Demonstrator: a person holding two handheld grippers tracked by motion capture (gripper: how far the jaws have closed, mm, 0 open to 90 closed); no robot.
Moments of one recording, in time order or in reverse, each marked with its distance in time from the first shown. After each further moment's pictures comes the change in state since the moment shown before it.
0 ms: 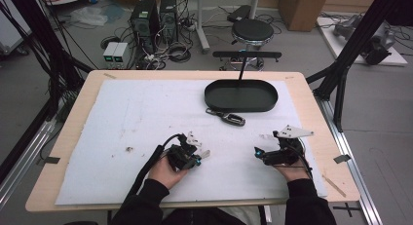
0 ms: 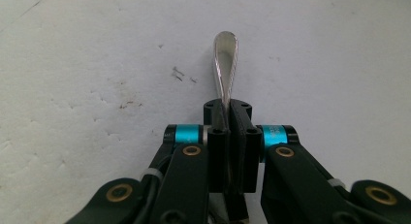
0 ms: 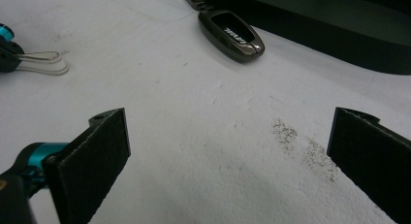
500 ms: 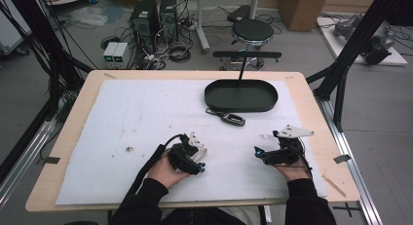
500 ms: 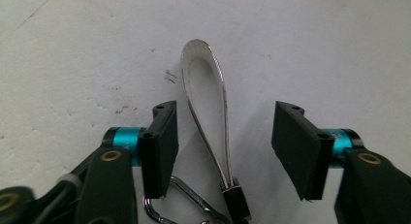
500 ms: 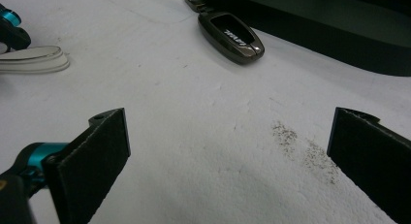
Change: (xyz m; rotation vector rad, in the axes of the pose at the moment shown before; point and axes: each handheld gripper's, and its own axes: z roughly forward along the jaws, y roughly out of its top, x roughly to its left) left arm -0.005 0.004 -0.002 0.032 0.013 0.037; right arm -0.001 0.000 0.001 -0.004 0.004 -0.001
